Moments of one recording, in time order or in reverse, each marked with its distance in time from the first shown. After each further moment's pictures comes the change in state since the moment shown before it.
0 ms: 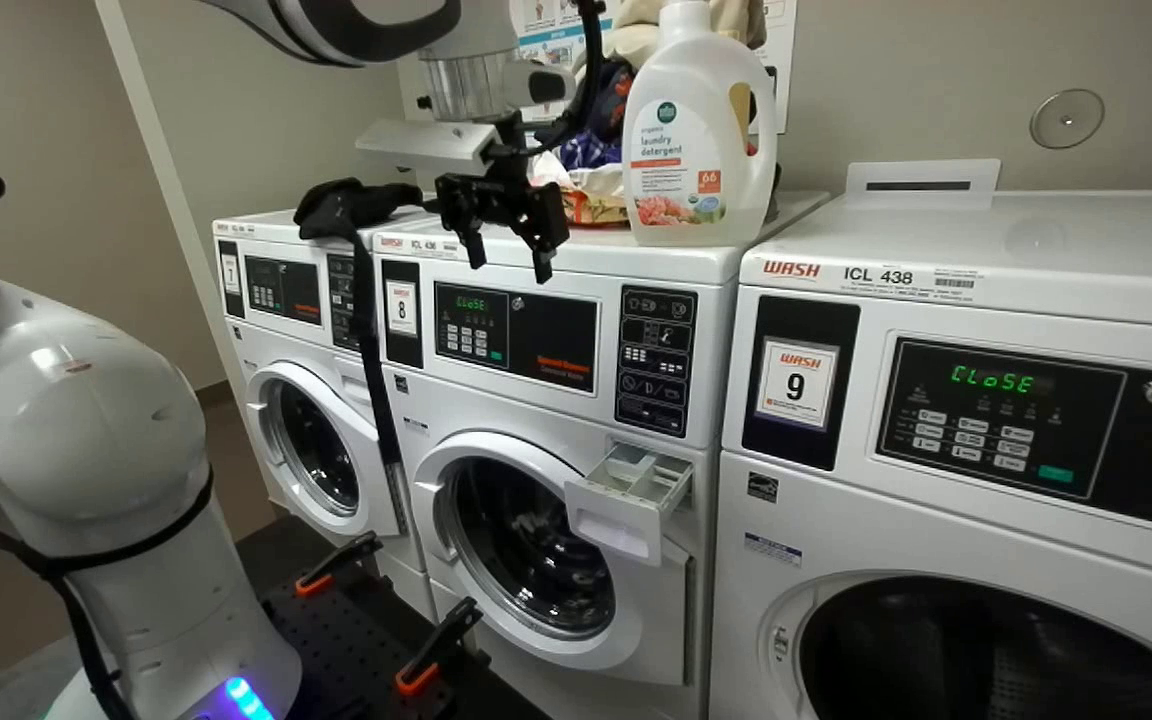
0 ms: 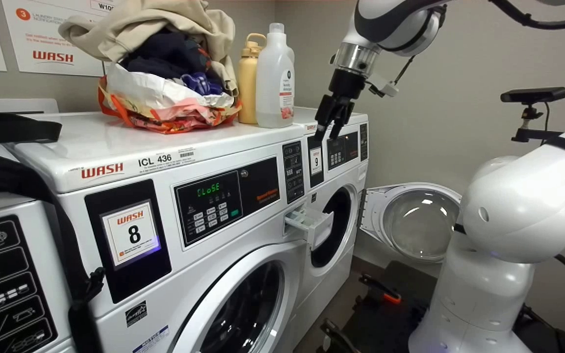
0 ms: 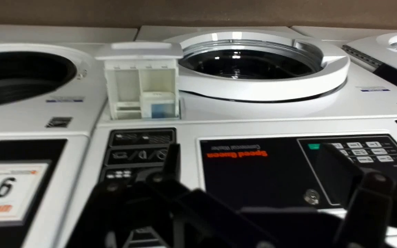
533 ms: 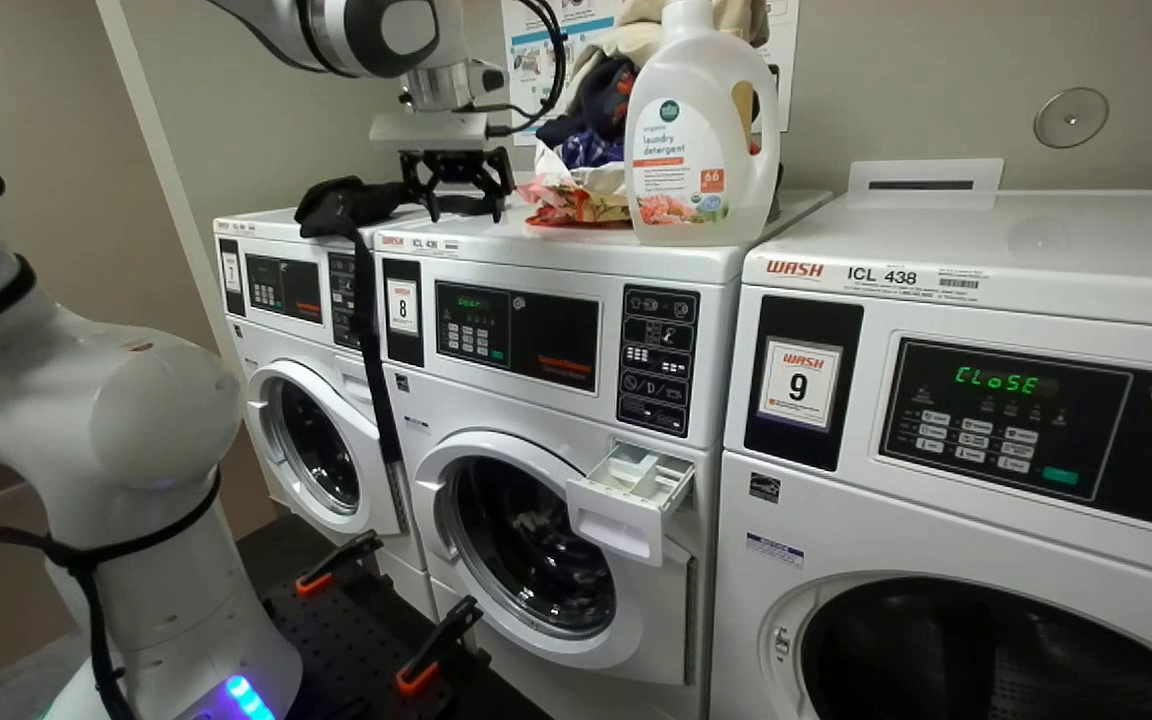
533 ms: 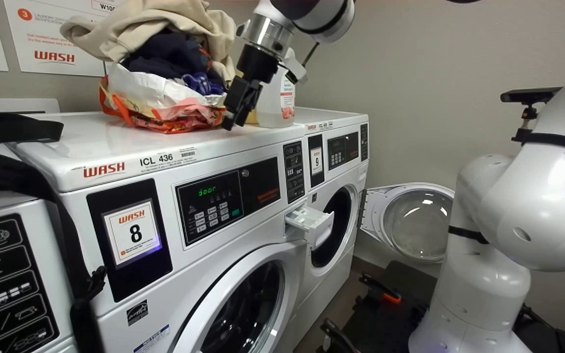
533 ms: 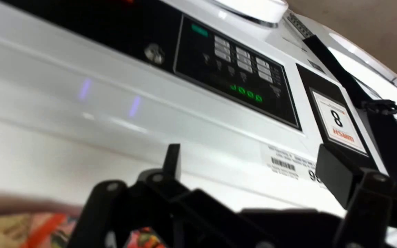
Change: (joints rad) arm 0.307 0.317 0.148 0.242 0.182 0.198 -0.145
